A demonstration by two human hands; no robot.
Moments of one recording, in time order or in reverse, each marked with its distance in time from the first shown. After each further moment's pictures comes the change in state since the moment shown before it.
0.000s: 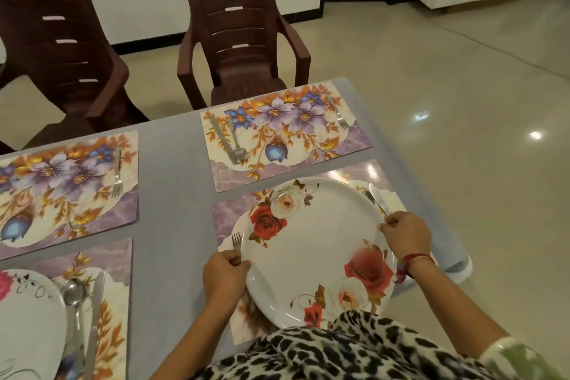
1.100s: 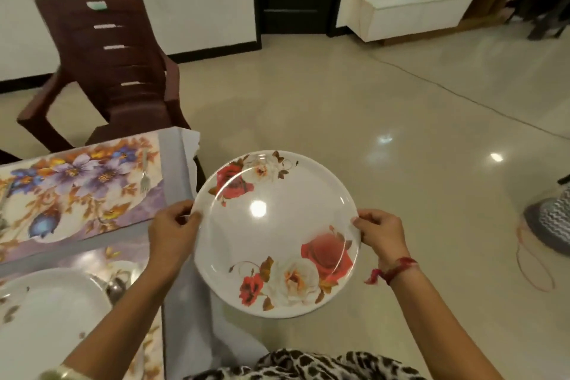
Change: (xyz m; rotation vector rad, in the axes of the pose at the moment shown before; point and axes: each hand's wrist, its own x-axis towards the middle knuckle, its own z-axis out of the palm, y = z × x) left_hand -0.053 0.363 0.346 -0.203 0.122 0.359; right_hand 0.321 0.268 -0.265 0.784 -0.112 0.139
